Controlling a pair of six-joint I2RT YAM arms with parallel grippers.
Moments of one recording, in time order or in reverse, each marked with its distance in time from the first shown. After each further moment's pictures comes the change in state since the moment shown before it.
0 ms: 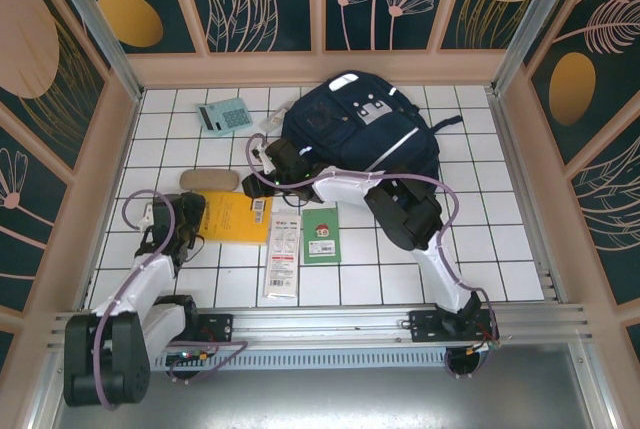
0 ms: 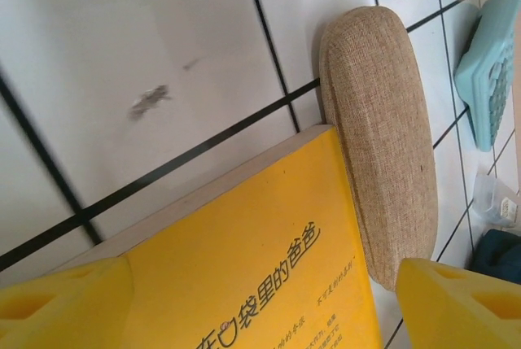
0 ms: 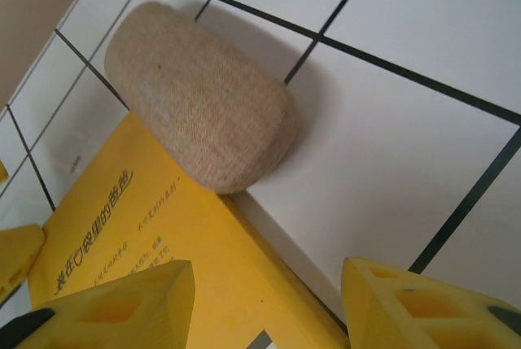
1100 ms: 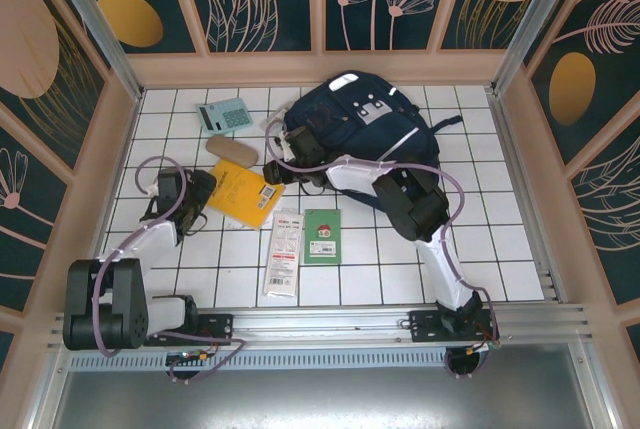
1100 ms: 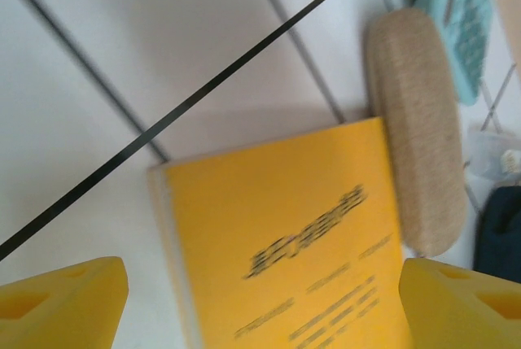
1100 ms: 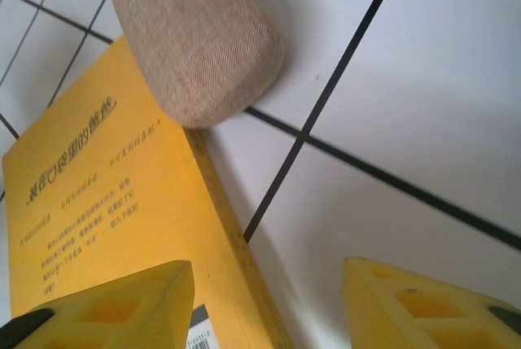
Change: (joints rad) left arm -0.020 0.239 0.181 0.036 0.043 0.216; right arm -0.115 0.004 0.001 -0.052 0.007 -0.002
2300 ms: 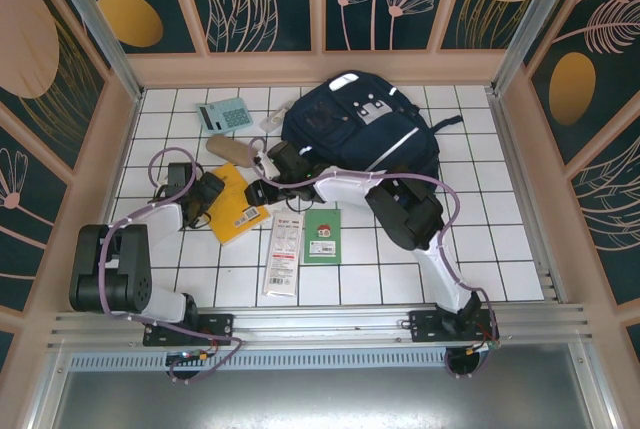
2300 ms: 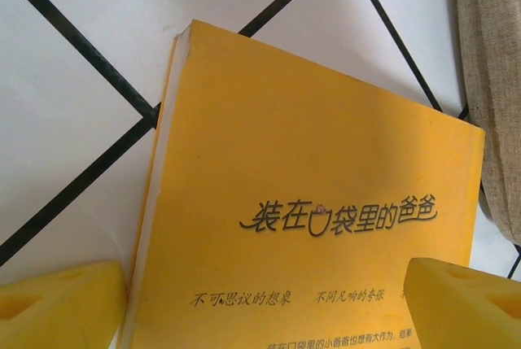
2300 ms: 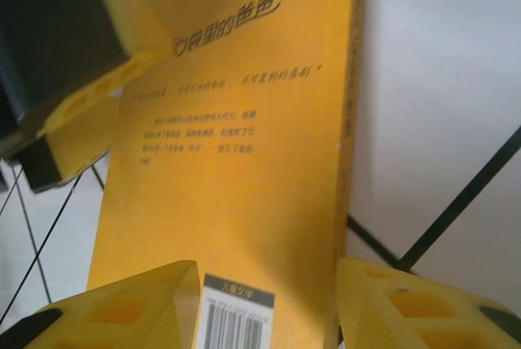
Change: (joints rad) left arm -0.015 0.188 0.109 -0.058 0.004 0.093; right arm 0.105 -0.019 -0.019 -0.024 -0.130 0.030
